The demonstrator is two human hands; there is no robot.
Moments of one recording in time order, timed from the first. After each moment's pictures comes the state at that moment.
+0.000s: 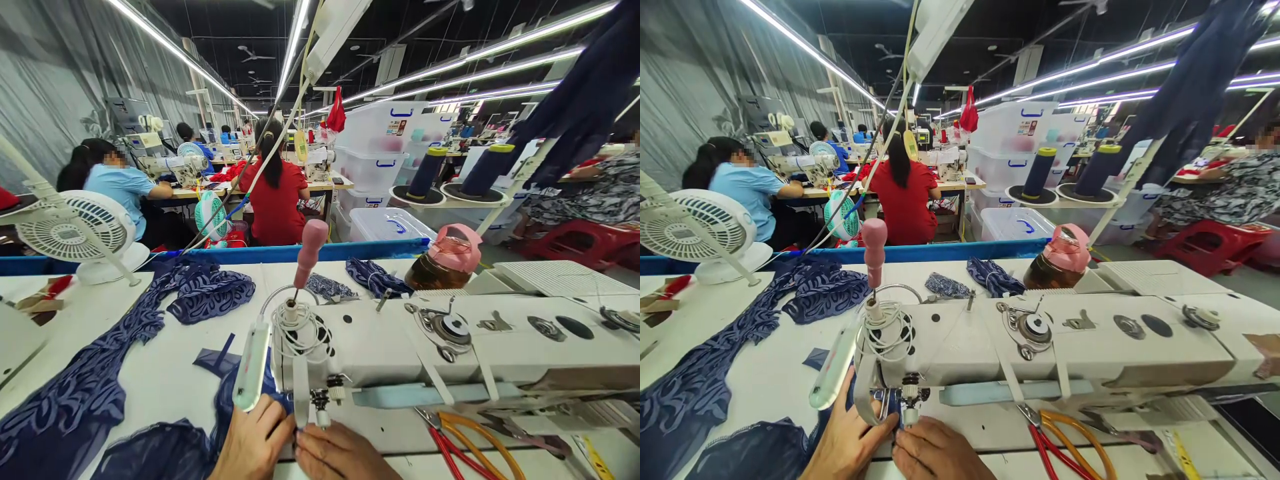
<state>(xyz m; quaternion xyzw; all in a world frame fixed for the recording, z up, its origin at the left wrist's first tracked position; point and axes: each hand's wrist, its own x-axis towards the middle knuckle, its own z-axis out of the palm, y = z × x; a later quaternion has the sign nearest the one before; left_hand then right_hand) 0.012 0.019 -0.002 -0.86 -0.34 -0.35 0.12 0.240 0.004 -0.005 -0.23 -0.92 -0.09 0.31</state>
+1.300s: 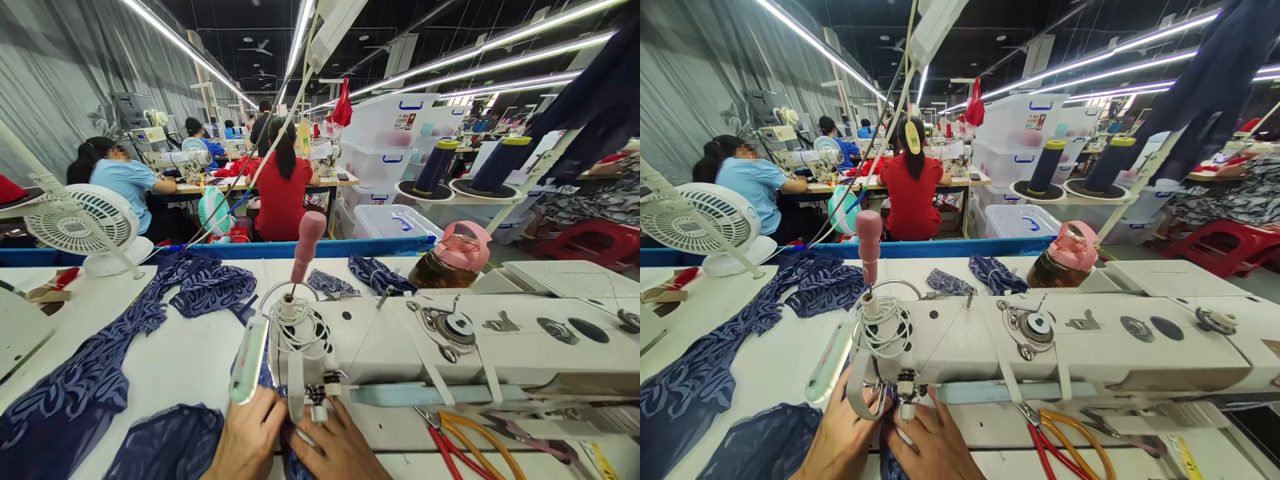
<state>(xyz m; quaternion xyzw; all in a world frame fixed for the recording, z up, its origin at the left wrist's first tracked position) 0.009 0.014 -0.004 -0.86 -0.38 -0.31 0.14 0.220 0.007 -0.017 -0.30 -0.88 -0.17 0.33</state>
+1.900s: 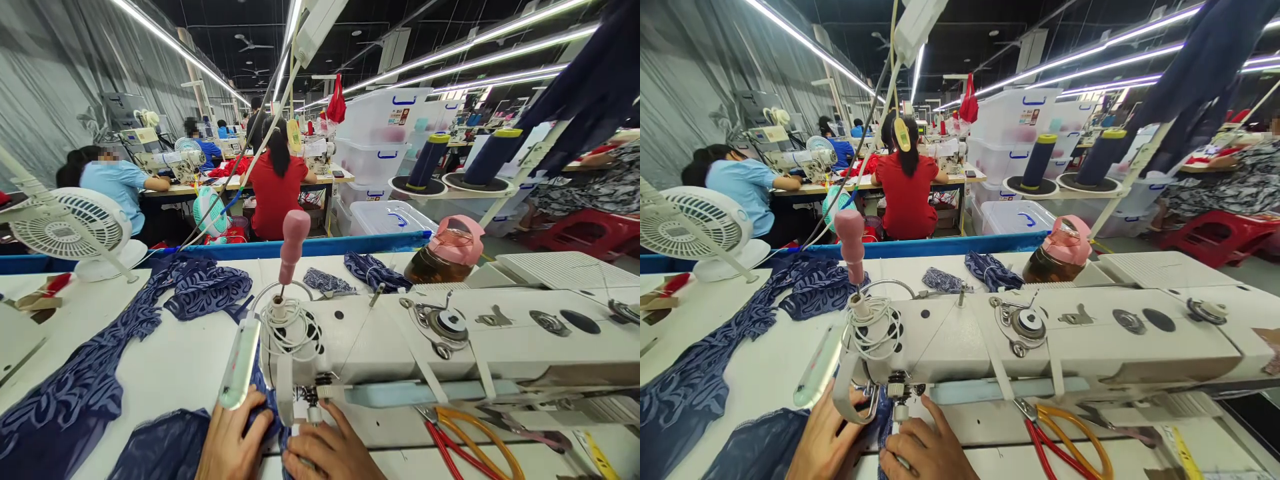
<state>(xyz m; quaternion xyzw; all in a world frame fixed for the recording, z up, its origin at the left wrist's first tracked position) -0.002 -0.002 -0.009 -0.83 -0.42 -0.36 0.12 0.217 0.000 -0.013 -0.27 -0.87 -0.10 0.39</state>
